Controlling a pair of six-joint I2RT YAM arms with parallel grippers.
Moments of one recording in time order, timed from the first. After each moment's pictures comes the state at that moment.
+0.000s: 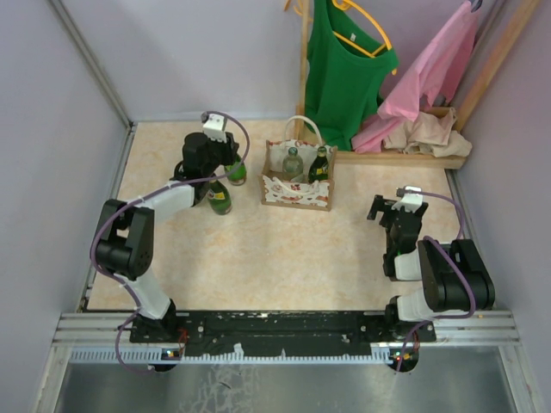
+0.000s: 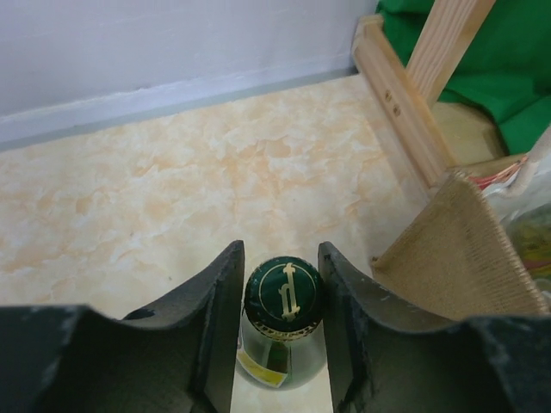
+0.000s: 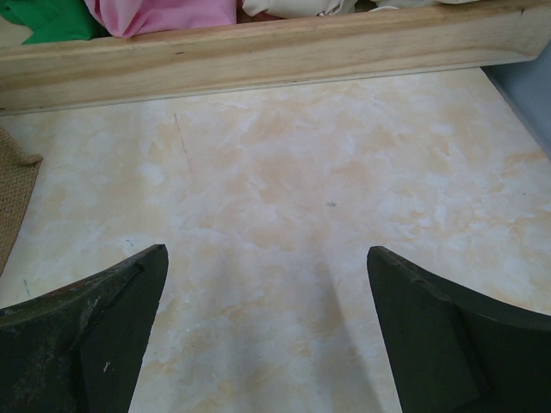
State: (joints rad) left arm -0.31 1.74 1.07 0.50 0.02 -0.04; right arm 0.02 1.44 0.15 1.16 0.20 0.05
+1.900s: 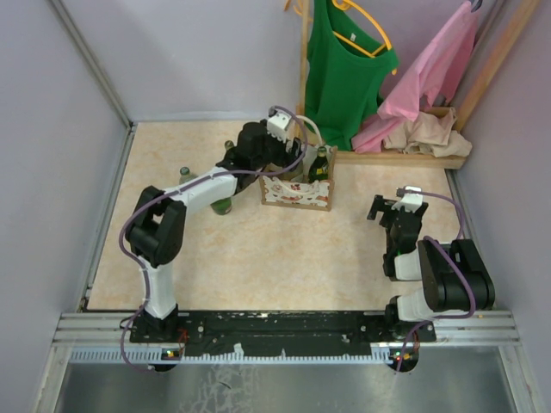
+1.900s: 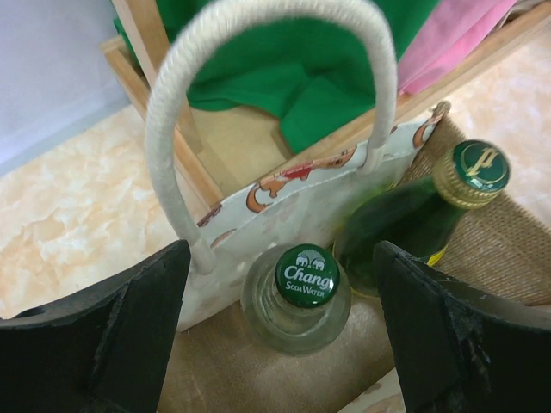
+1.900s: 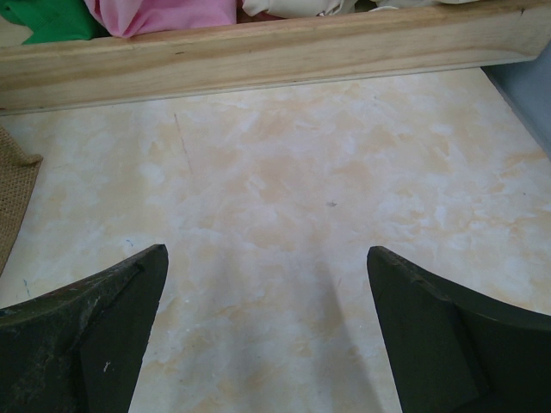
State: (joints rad) left arm -0.60 1.95 1.44 0.28 0.12 0.00; right arm 0.02 1.44 0.15 1.16 0.20 0.05
